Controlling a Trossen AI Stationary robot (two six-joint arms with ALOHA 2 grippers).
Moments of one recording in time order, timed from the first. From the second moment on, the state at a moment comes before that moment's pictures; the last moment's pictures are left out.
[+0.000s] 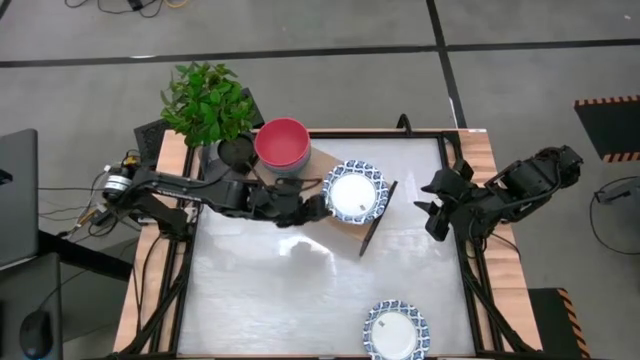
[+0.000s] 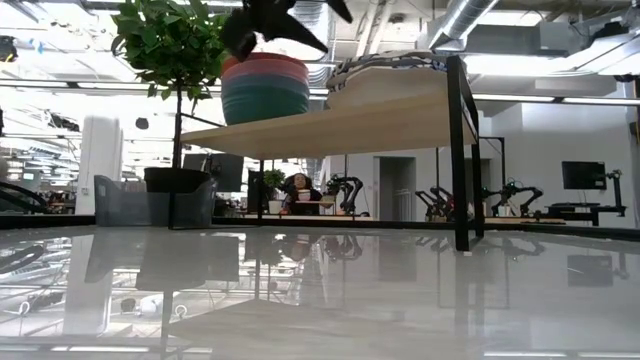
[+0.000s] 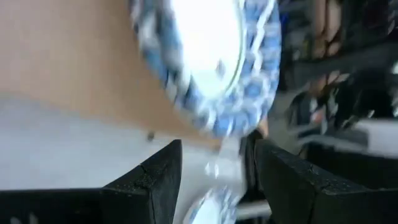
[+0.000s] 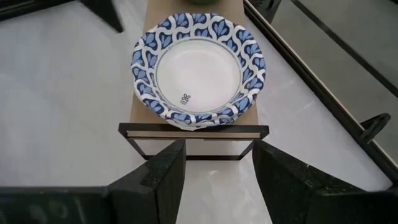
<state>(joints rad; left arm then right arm) -0.11 1.52 1.29 -0.33 -0.26 -1.50 0.54 1.21 1.64 -1.57 0.68 0.89</state>
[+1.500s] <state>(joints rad) -0.39 2.22 1.69 -0.11 -0.13 -1.36 0.54 1.22 1.64 -1.57 0.60 0.80</state>
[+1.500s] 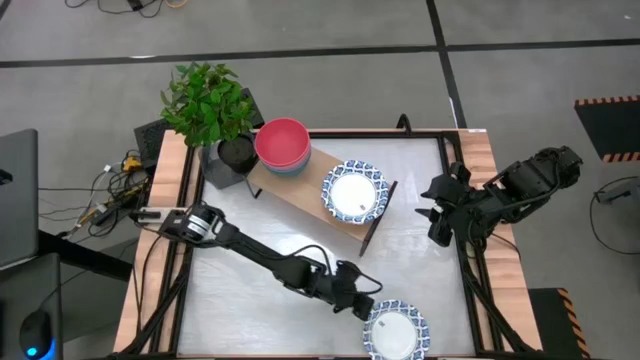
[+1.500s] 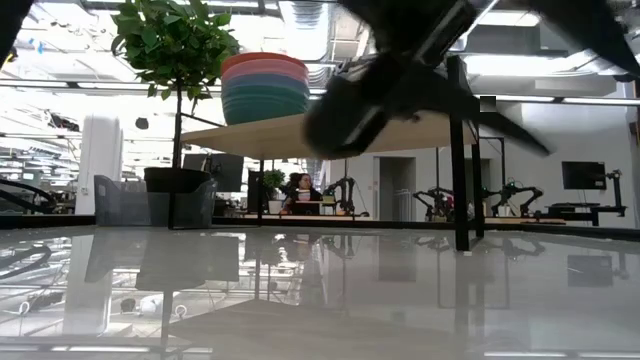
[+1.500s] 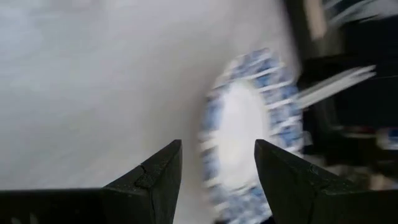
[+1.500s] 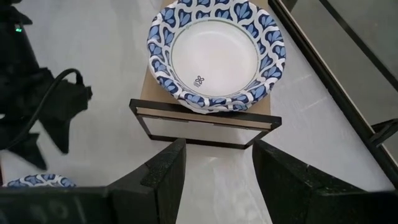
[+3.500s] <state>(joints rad) -0.43 2.18 1.77 -0.10 -0.14 -1.46 0.54 1.21 1.64 -1.57 0.55 0.75</state>
